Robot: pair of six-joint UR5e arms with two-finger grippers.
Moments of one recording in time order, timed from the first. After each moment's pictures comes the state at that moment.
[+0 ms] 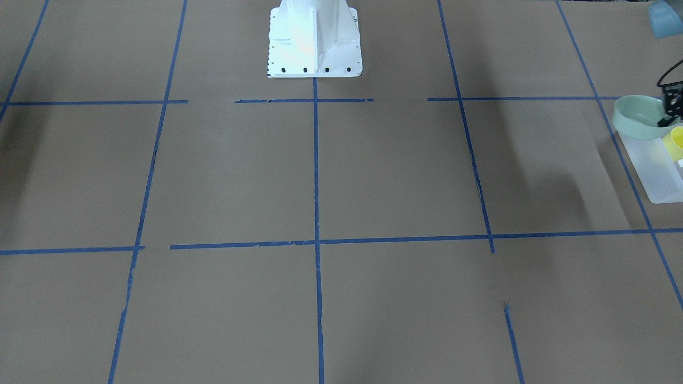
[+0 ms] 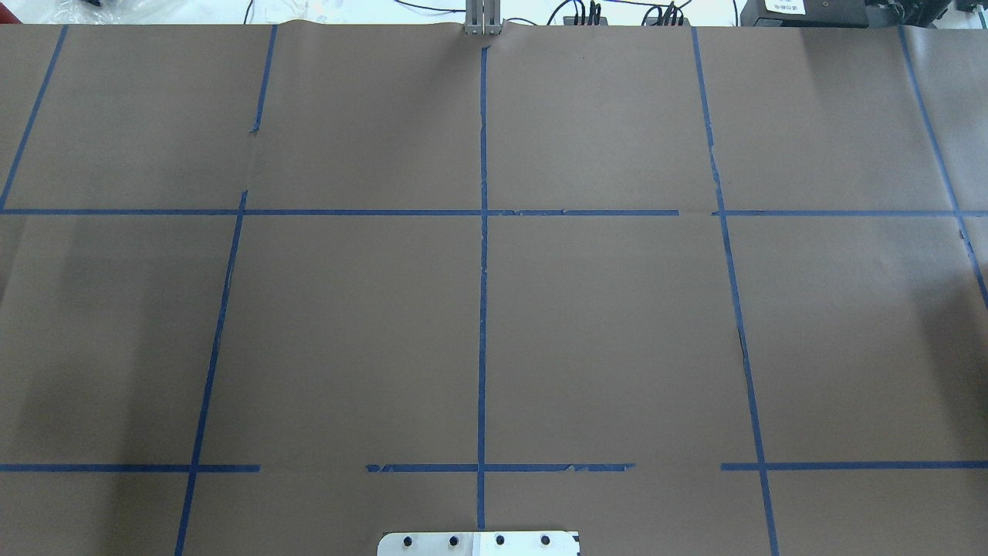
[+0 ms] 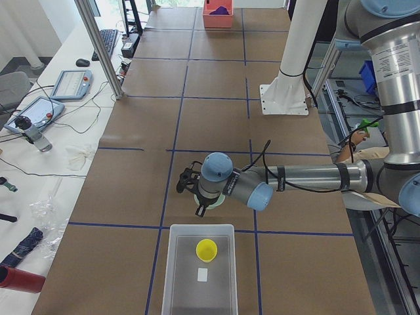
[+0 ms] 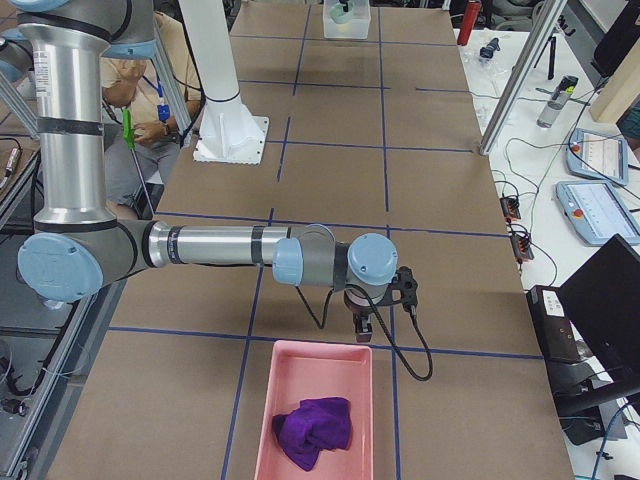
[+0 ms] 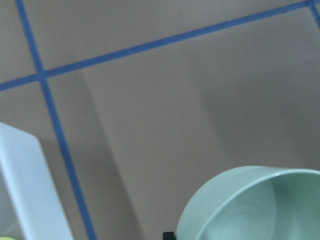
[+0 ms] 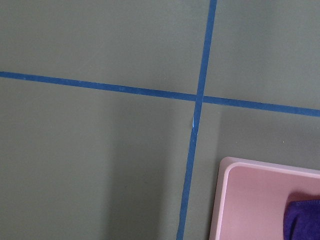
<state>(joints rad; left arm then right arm) -1.49 -1.32 -1.73 -2.01 -2.35 0.04 1.60 -1.60 1.64 -1.63 2.46 -0.16</state>
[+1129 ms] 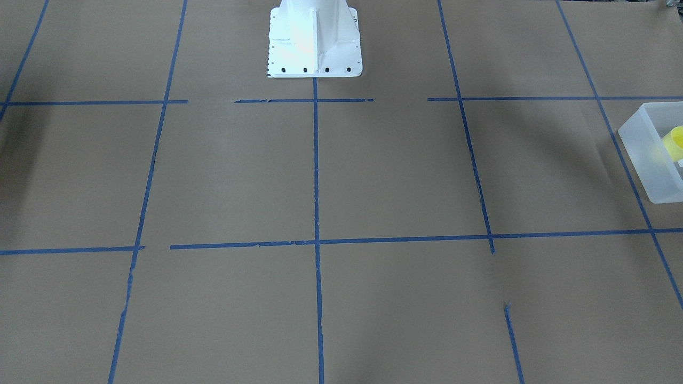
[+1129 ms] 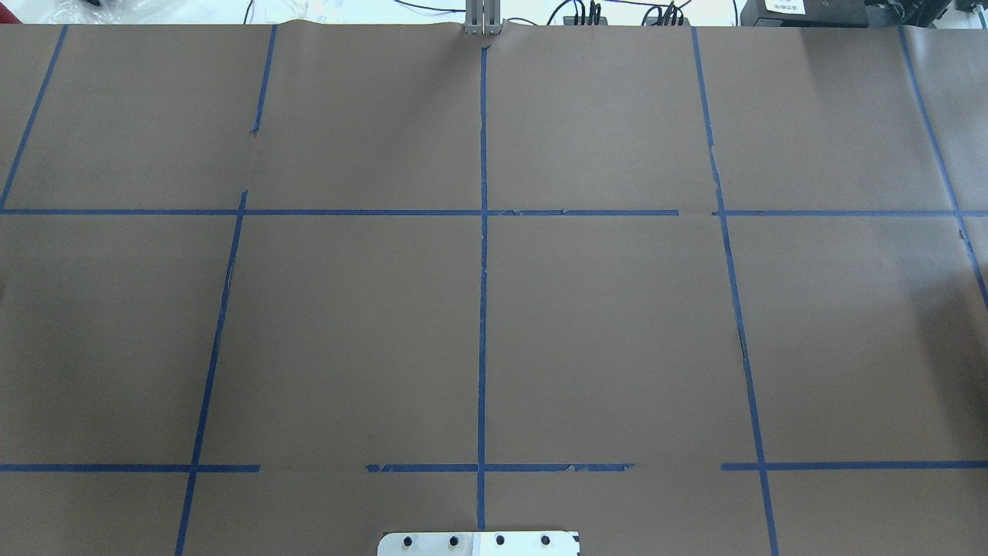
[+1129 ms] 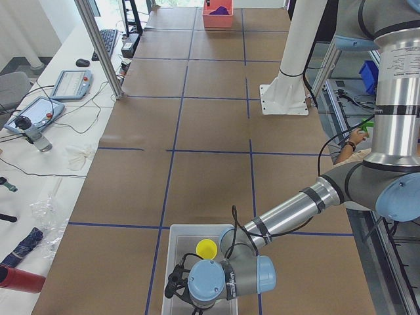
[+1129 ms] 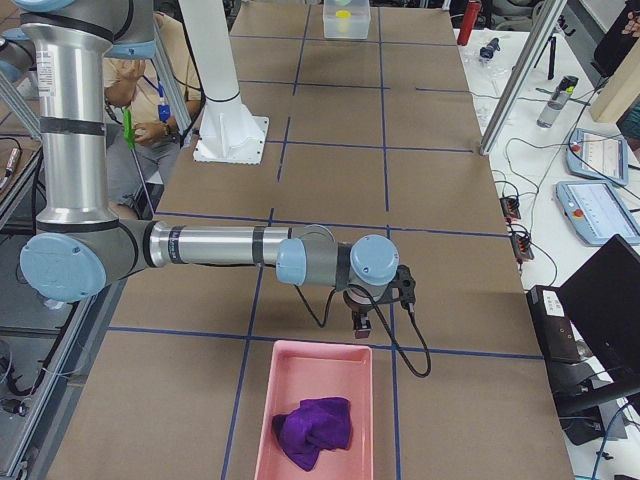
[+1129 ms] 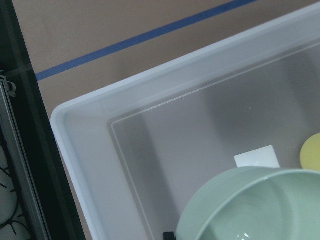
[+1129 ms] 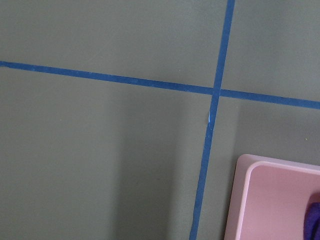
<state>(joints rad) -1.79 -1.55 -1.04 -2.05 -2.28 0.52 1.57 -1.60 1.63 -1.63 2.49 -0.16</state>
